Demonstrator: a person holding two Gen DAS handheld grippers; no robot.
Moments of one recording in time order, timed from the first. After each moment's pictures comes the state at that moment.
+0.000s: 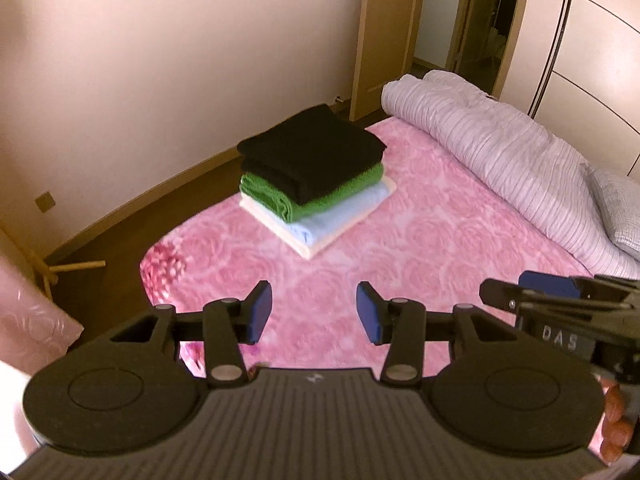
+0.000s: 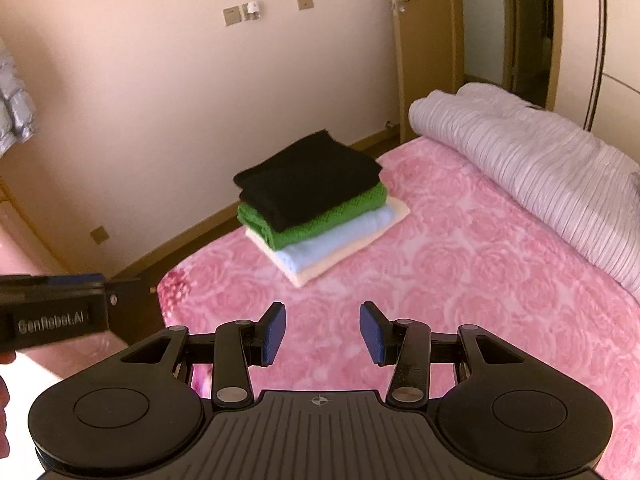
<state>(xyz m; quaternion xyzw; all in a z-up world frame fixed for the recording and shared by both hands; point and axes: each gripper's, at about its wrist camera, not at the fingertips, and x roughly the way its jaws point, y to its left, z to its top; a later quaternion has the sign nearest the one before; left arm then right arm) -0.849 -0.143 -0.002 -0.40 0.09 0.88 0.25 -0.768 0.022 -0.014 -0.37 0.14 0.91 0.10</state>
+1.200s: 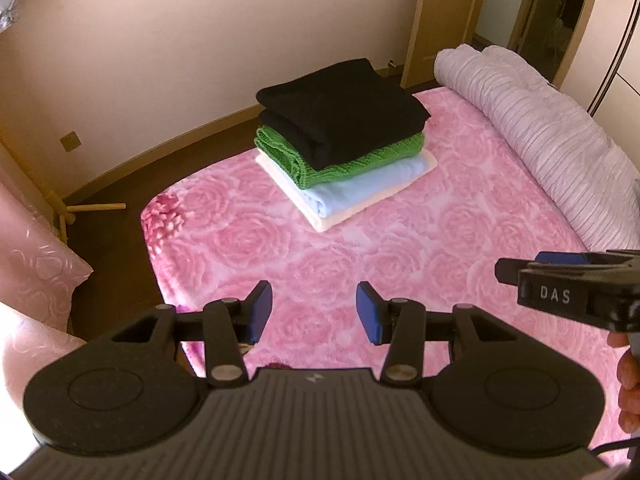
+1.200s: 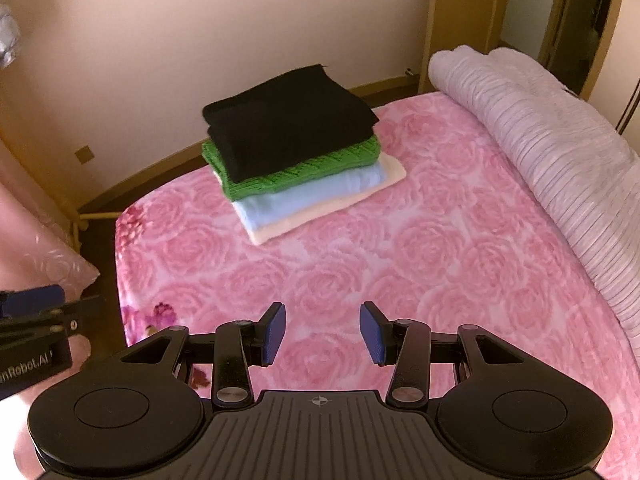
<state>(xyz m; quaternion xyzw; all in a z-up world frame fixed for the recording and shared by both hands) -0.895 -0.070 -0.057 -0.47 0.08 0.86 0.16 -0.860 0.106 -0.071 -0.48 0.09 0.87 0.06</state>
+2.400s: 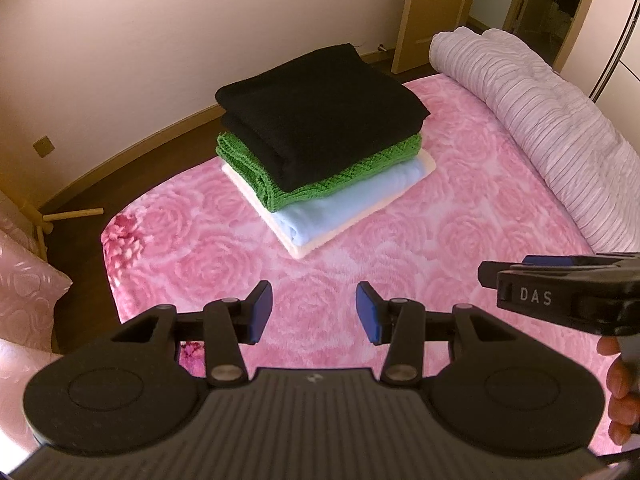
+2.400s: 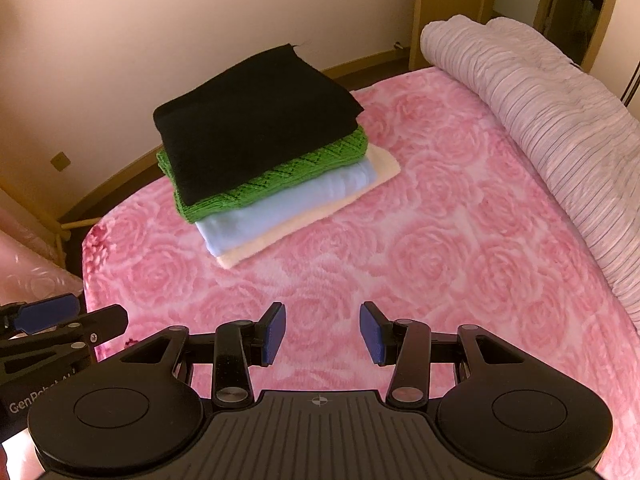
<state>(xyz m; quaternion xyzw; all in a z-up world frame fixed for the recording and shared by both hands) -0.971 -0.014 -0.102 -0.49 0.09 0.85 0.18 -0.946 0.148 -0.112 -0.51 0.11 0.85 0.08</state>
